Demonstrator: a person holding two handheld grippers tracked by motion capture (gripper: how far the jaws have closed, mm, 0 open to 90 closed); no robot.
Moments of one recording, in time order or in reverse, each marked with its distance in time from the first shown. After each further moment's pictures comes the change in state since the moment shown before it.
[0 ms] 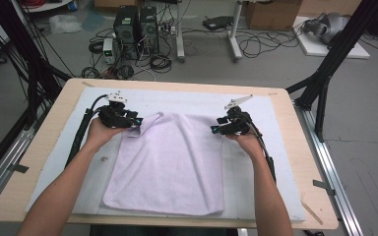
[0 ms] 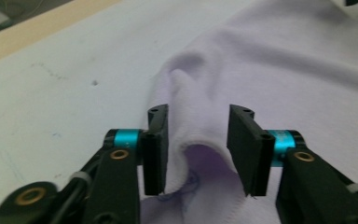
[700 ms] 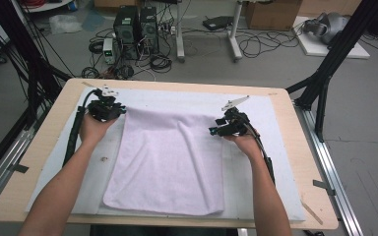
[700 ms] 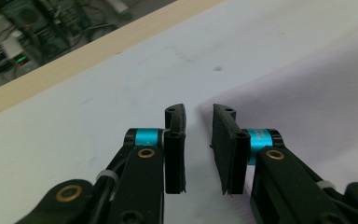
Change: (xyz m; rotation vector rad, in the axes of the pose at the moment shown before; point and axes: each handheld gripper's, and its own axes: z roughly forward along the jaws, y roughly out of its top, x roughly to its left) left arm 0.022 -0.005 -0.026 0.020 0.359 -0.026; right arm 0.005 0.001 0.004 0.020 -0.015 -0.011
